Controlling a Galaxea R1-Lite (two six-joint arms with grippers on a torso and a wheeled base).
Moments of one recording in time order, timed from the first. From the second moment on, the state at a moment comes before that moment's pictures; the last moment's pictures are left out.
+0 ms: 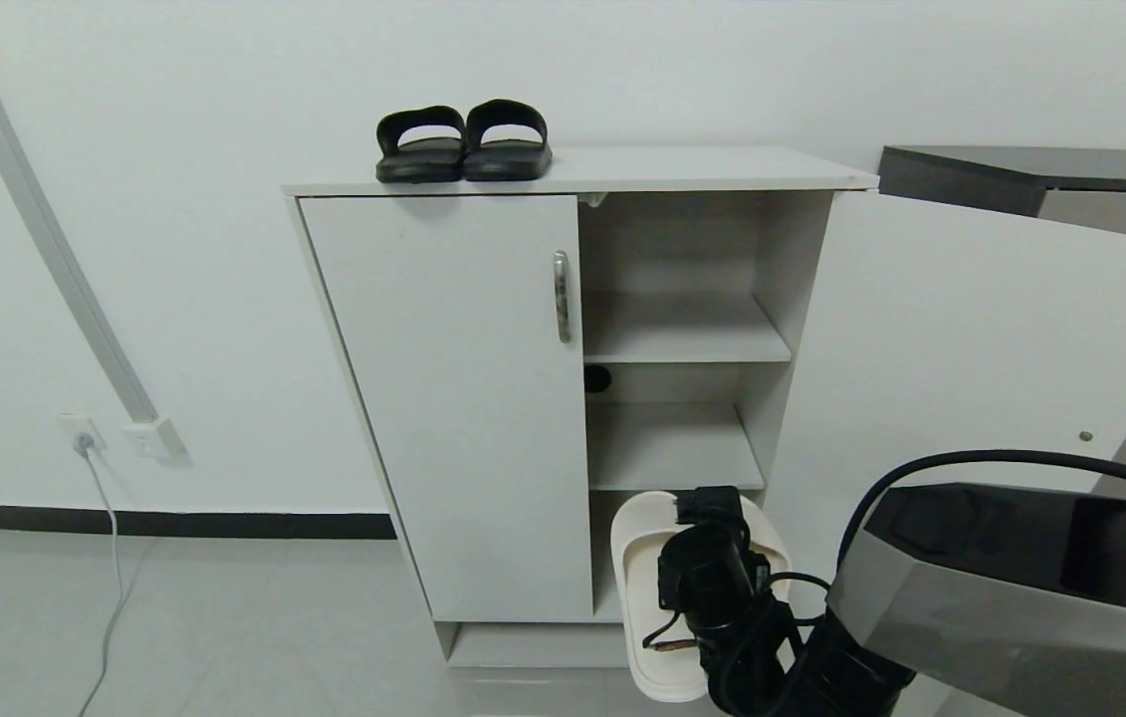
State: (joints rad) left arm 0.00 0.00 0.00 0.01 0.00 0.03; right arm 0.82 2.35 -0.90 -1.01 -0.77 0.35
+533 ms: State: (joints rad) left arm 0.00 0.00 0.00 0.01 0.00 0.03; right arm 0.82 2.37 -0.90 -1.01 -0.77 0.35
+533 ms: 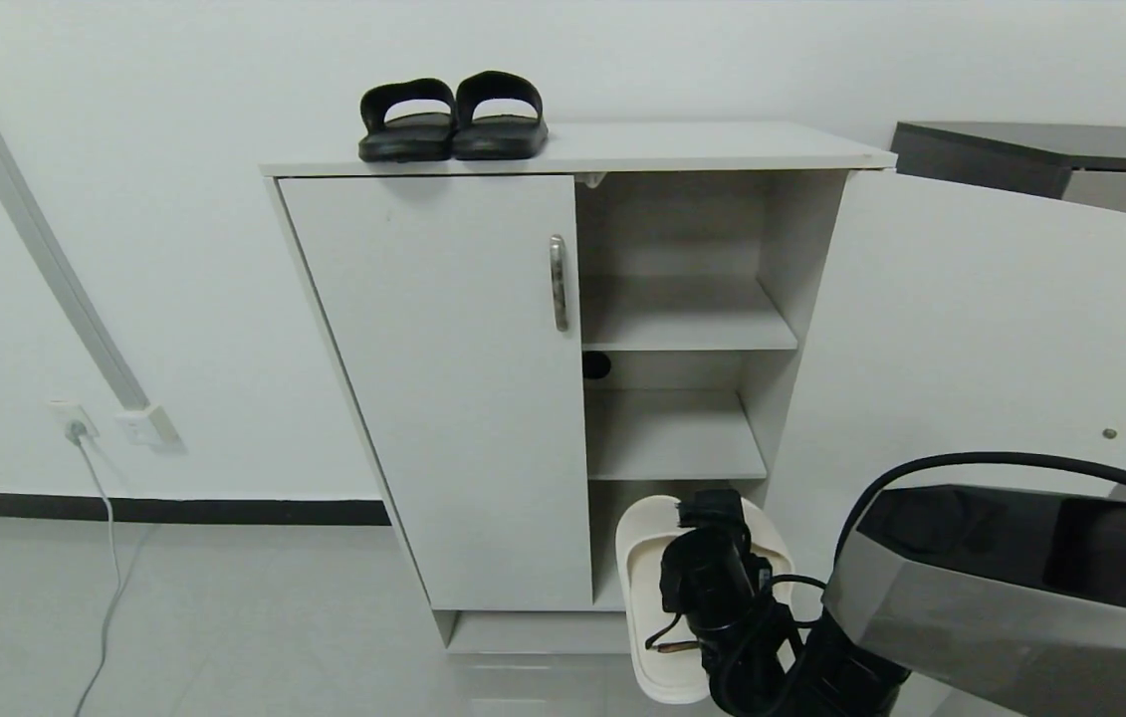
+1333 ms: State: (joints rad) left arm 0.00 0.00 0.00 0.00 0.00 0.03; right arm 0.80 2.46 -0.89 -1.44 -0.77 0.15
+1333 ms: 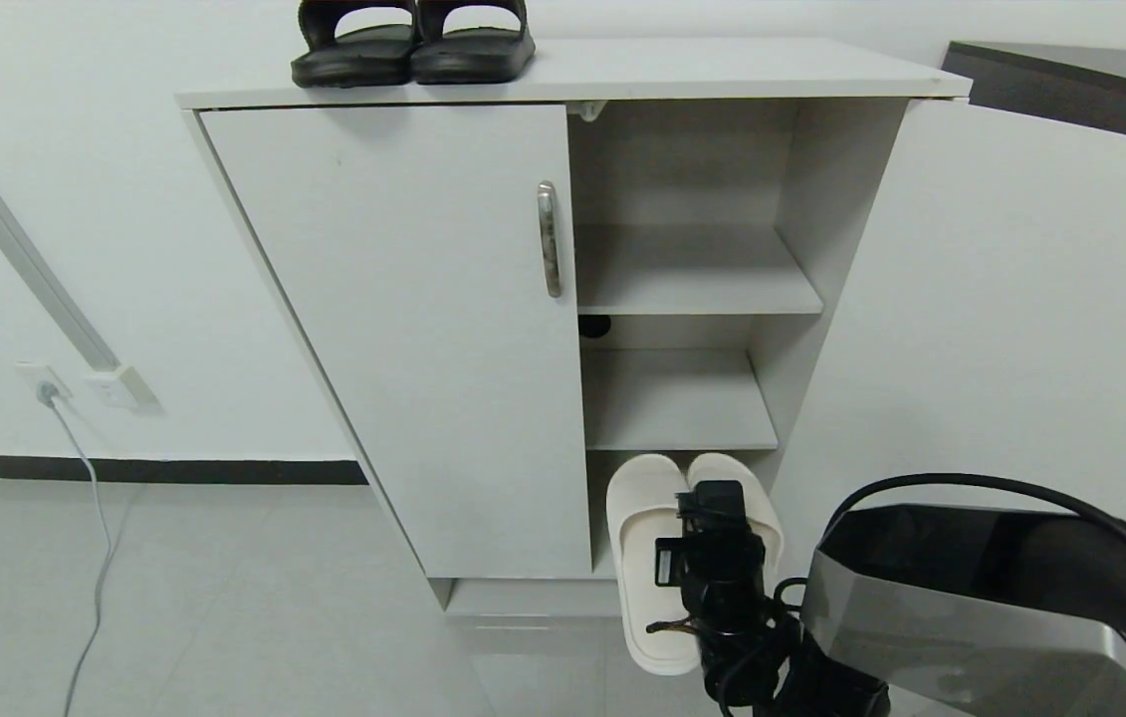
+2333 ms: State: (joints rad) left arm 0.00 0.00 0.00 0.00 0.00 0.03; right arm 0.77 2.51 -0.88 -1.57 -0.77 0.03
